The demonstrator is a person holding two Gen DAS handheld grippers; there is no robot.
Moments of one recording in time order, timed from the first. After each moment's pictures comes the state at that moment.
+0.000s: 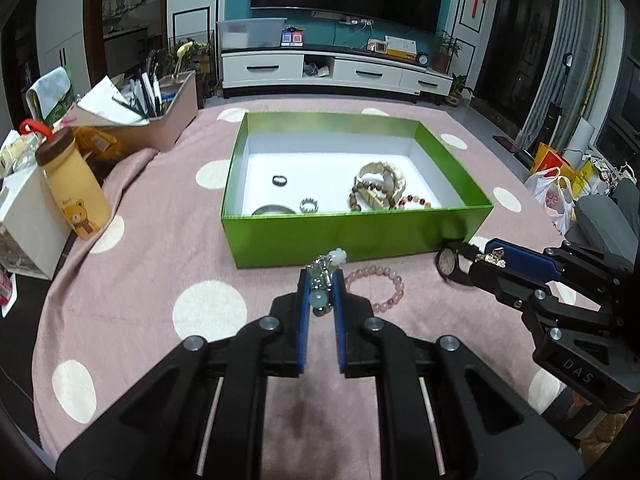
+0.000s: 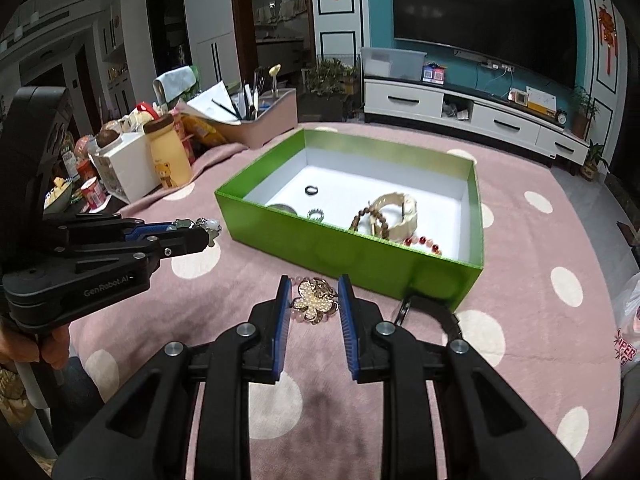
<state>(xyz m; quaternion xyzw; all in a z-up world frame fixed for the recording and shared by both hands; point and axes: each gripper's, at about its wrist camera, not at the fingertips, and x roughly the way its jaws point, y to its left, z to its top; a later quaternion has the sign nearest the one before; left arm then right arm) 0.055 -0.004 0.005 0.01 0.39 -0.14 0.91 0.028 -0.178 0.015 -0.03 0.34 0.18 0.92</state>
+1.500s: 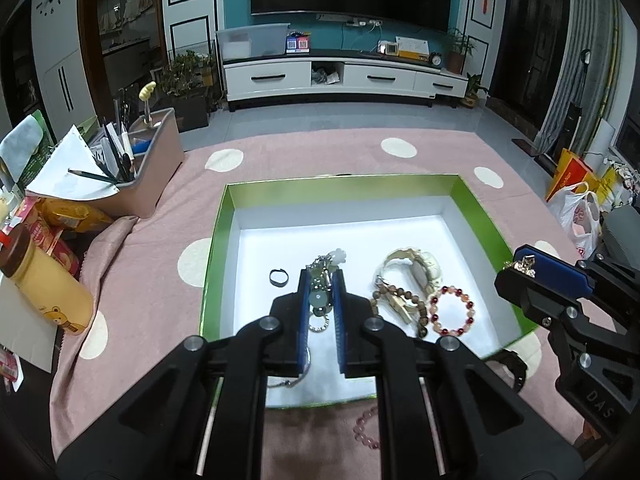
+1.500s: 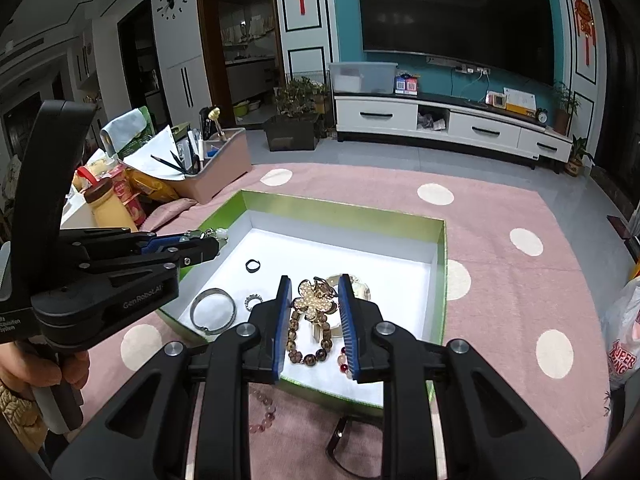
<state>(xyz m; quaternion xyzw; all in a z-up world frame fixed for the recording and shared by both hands) 0.190 -0.042 0.017 0.04 0.39 -0.12 0.91 0.134 -0.203 0.033 0.00 0.33 0.14 0.93</state>
